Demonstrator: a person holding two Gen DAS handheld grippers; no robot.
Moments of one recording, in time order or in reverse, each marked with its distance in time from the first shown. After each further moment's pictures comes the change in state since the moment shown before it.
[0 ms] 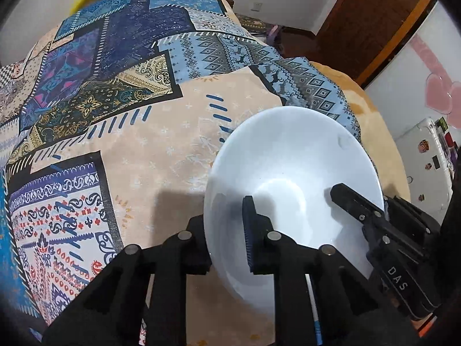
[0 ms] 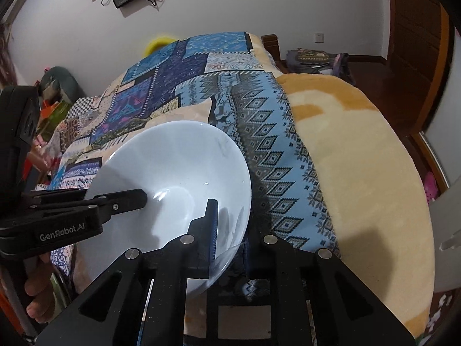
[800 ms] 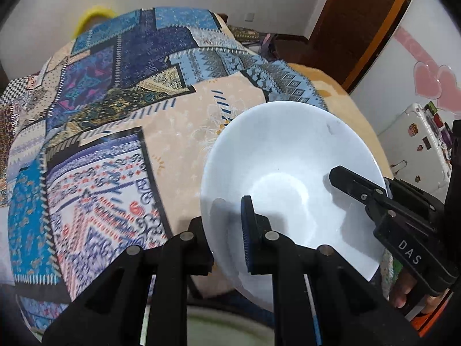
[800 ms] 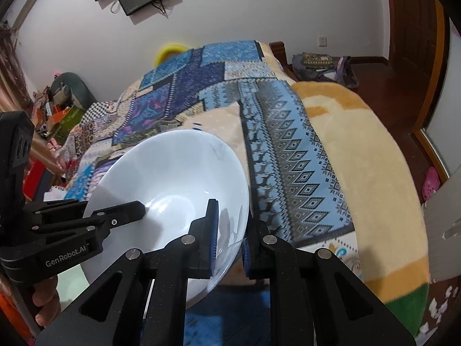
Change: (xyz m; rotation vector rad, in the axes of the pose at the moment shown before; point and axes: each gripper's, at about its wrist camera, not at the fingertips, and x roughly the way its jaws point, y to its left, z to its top) left arm -0.079 -0.007 -0.052 0.057 -0.069 0.032; right arm -0.041 0.034 -0.009 0.013 -0.030 0.046
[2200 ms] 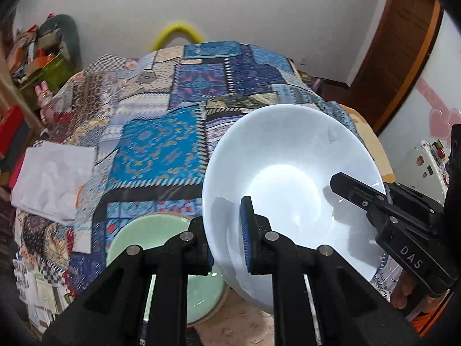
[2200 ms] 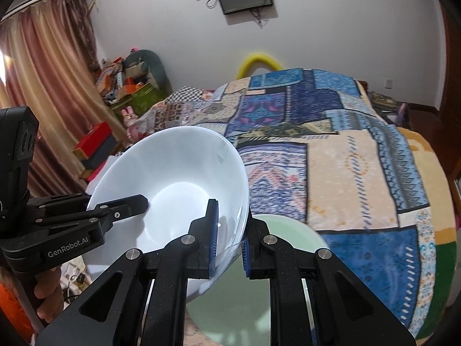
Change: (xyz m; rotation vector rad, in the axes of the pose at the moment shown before) left arm -0.206 0.123 -0.159 -0.206 -0.180 0.168; right arm -0.048 0.194 -0.059 -0.240 -0.060 0.204
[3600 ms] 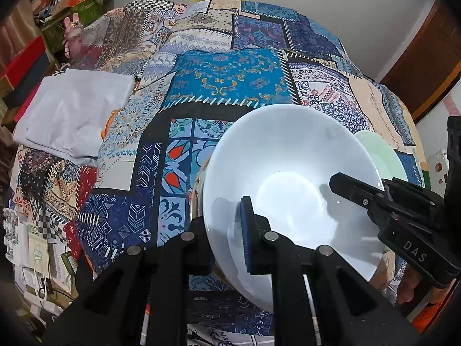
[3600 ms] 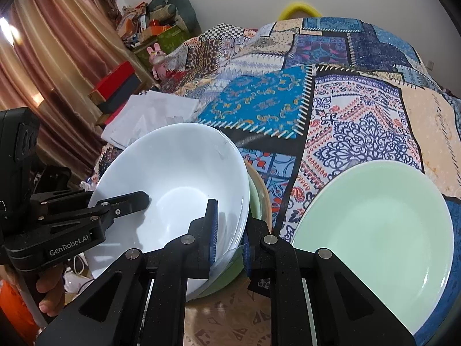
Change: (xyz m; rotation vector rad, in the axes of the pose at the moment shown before) left arm 0.044 0.129 -0.080 -0.163 0.146 0.029; right arm 0.100 0.092 -0.056 -0.068 0.255 0.107
